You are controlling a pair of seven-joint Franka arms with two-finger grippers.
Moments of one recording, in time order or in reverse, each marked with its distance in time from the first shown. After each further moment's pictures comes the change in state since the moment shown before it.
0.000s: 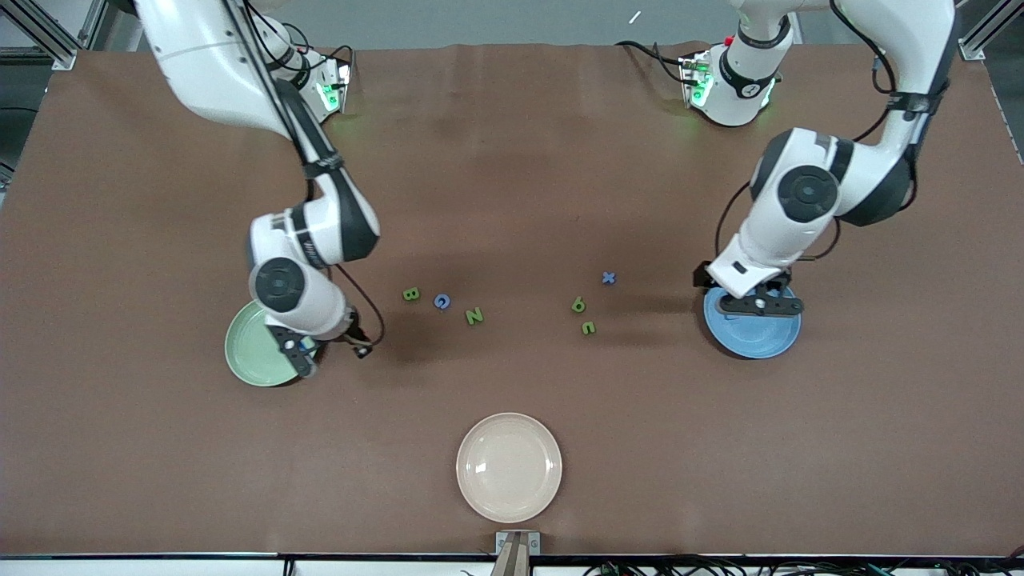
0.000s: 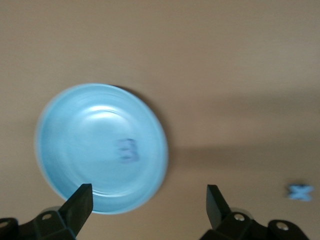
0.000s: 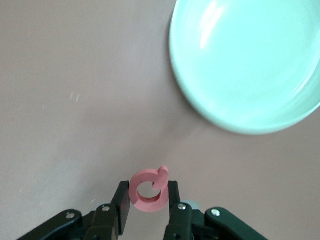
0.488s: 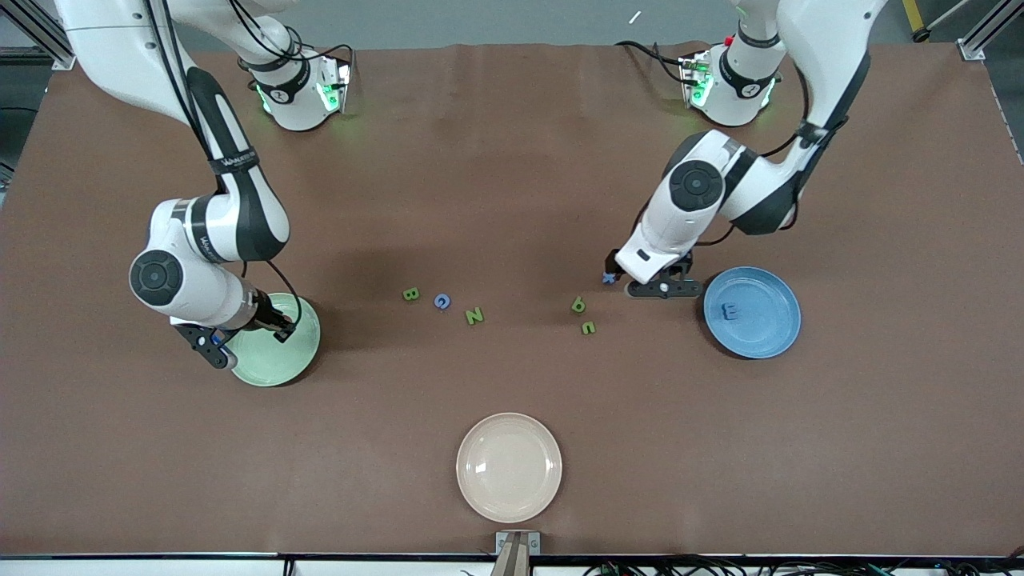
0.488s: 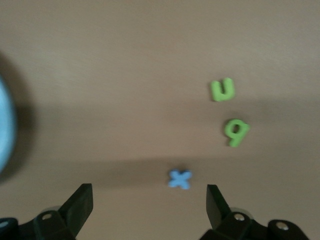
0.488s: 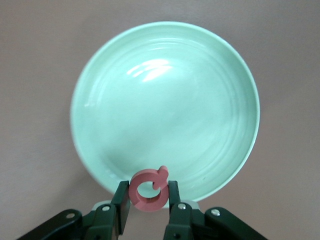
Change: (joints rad) left arm -0.097 0.172 -0.121 0.016 0.000 0.141 -0.284; right arm -0.184 -0.094 0.000 -0.211 0.000 0.080 -0.347
